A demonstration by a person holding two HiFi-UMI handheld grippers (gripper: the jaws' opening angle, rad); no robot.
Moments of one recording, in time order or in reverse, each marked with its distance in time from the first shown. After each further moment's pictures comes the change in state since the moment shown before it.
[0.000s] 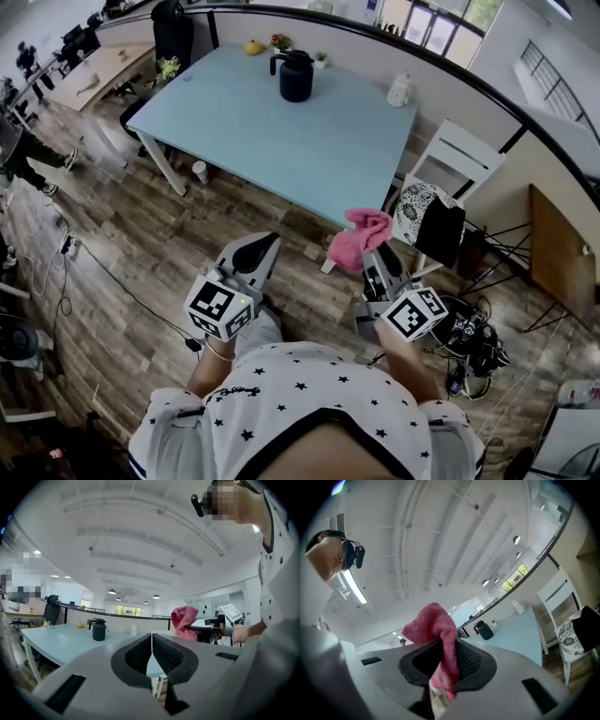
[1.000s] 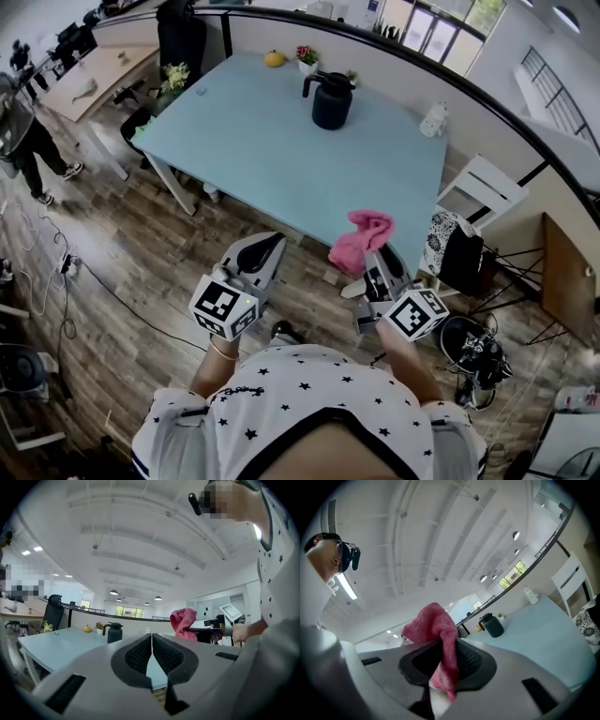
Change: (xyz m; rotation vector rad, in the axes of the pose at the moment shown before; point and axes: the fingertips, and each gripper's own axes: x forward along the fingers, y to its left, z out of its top) left arm 0.022 0.206 0.026 -0.015 -0.015 -0.020; right arm 0.205 0.014 -0.034 0.021 0.034 -0.050
